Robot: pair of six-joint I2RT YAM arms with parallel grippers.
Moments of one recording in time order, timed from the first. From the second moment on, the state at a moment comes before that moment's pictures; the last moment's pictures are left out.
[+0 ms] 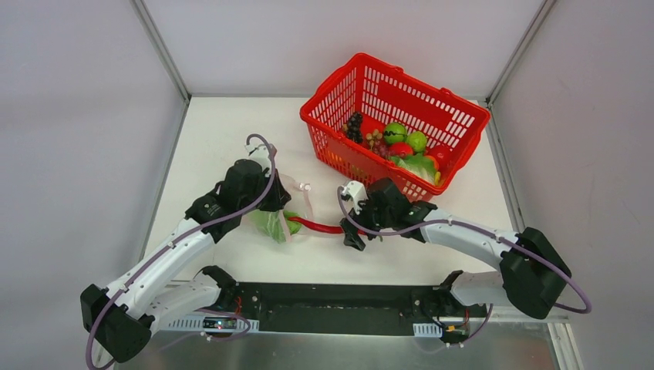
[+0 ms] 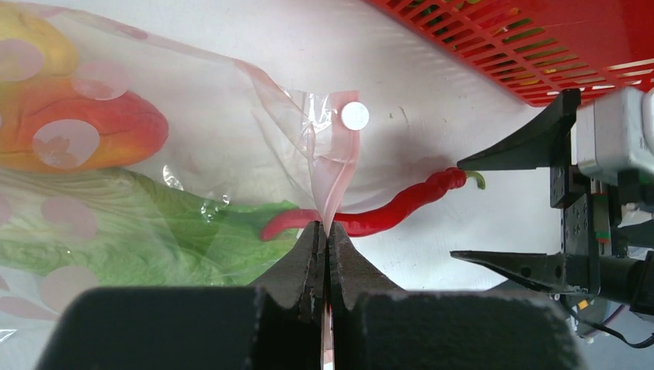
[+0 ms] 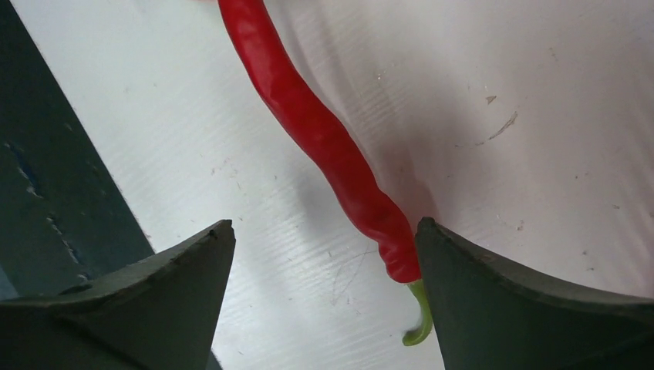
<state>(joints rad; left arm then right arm) -0.59 0.90 0.80 -0.49 -0.03 -0.52 0.82 1.29 0.71 -0.24 -0.30 -0.02</state>
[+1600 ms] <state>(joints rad) -0.59 0.97 0.83 -0.44 0.11 -0.47 0.96 1.55 1.07 -0.47 -0.30 -0.16</state>
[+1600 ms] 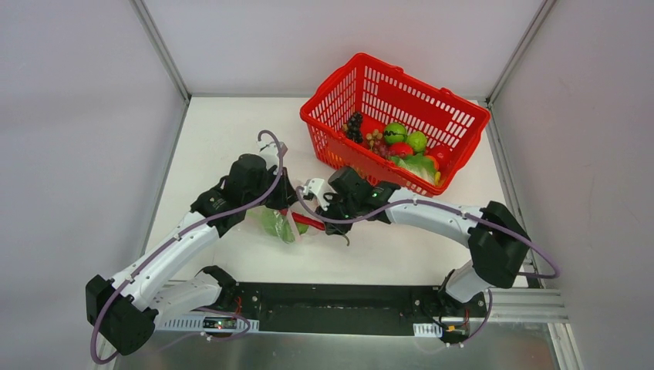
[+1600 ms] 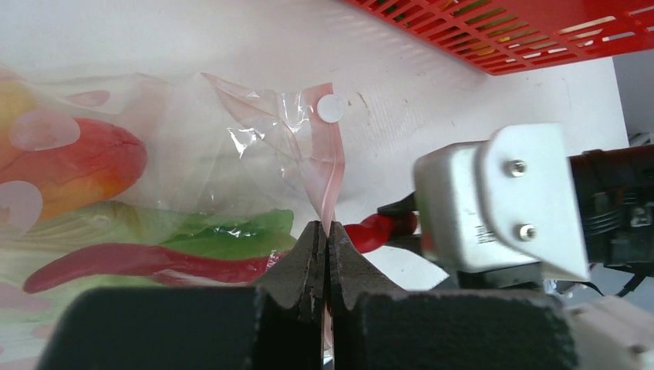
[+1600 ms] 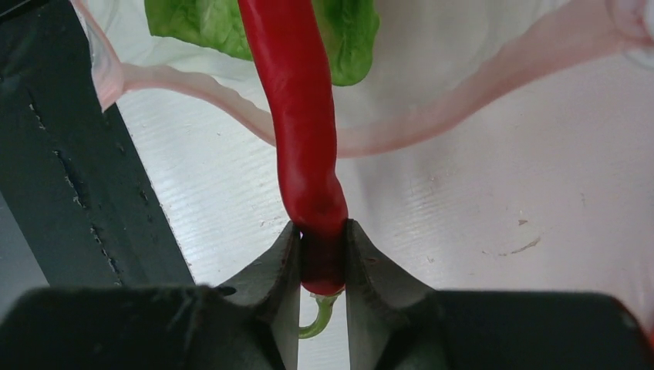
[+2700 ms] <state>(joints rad) -0.59 0.92 0.83 -0.29 0.24 -0.61 1.04 1.53 1.02 -0.02 -0.18 0.09</state>
